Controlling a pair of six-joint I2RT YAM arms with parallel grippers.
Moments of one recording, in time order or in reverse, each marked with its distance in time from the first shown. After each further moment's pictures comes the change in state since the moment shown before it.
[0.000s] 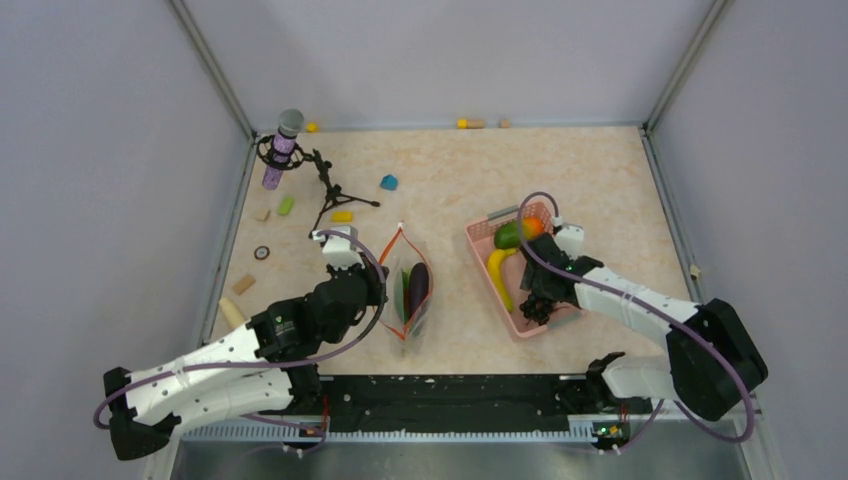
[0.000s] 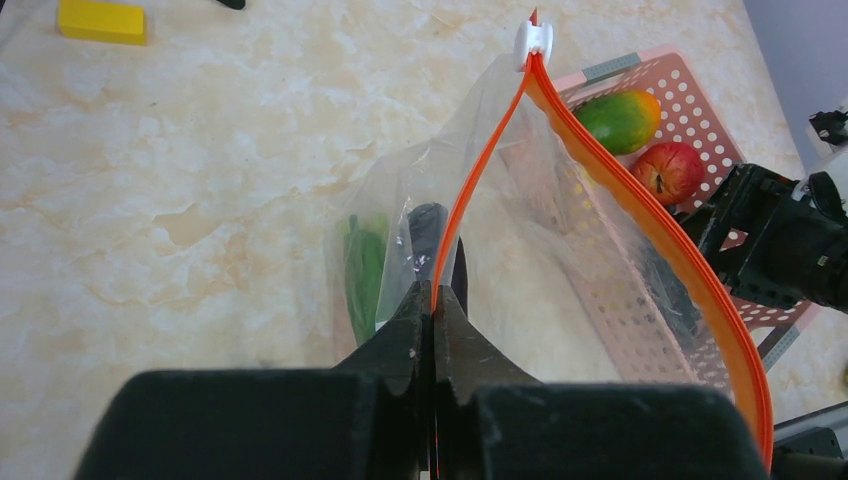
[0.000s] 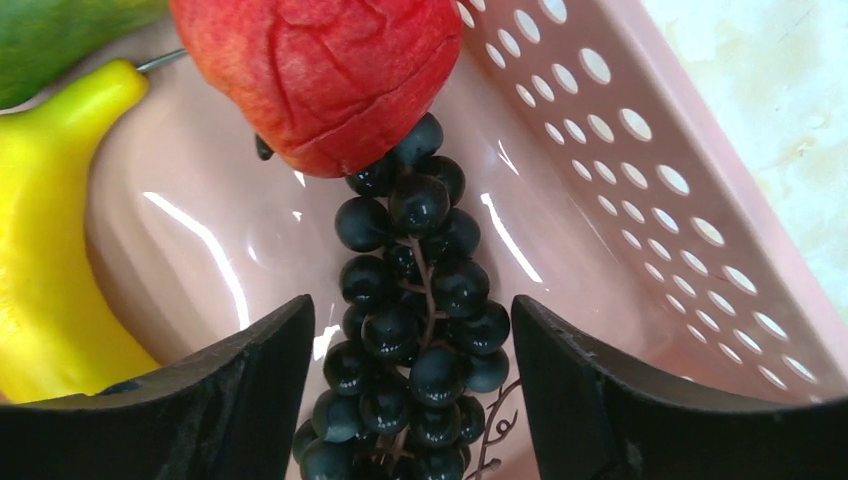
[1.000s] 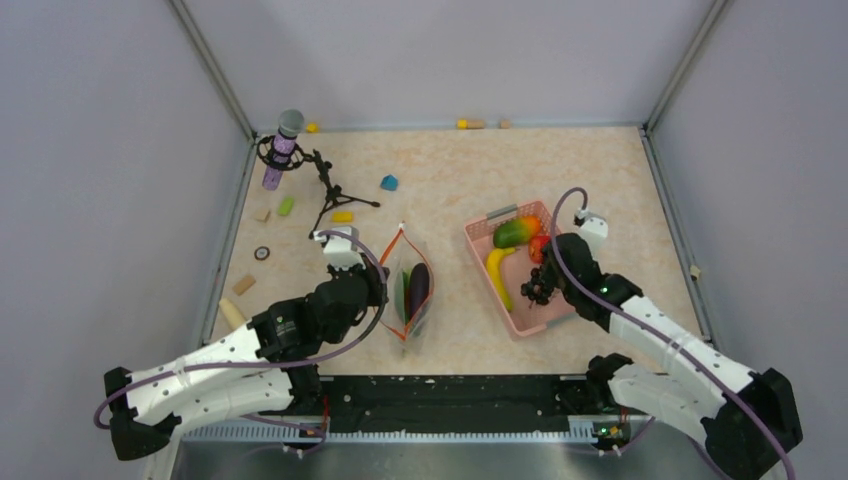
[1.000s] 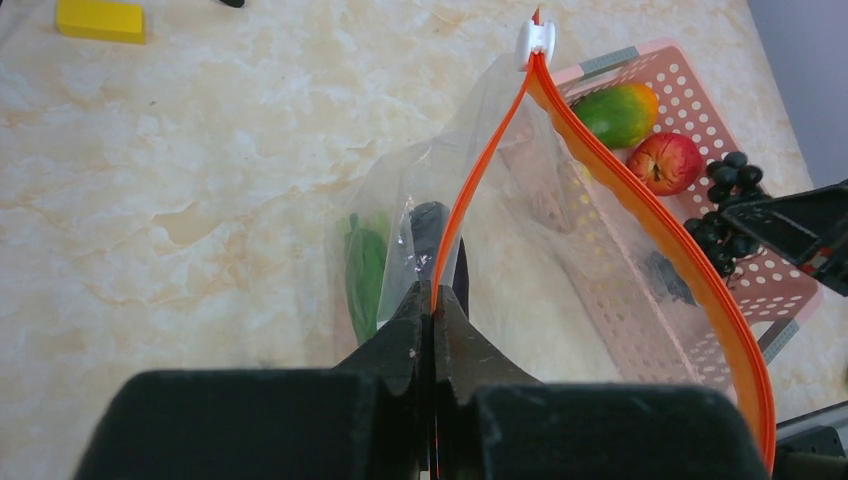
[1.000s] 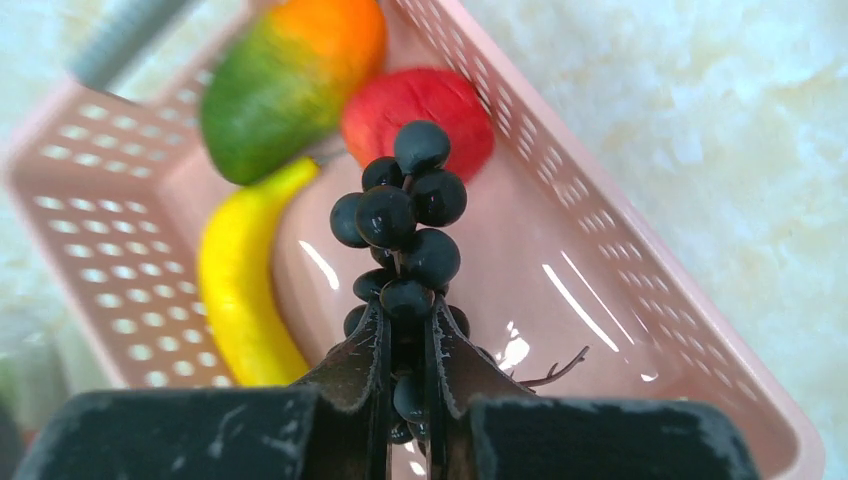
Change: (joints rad) left arm 0.000 0.005 0.000 0.000 0.000 0.000; right arm -0.027 -0.265 -0.042 0.071 -0.020 -0.043
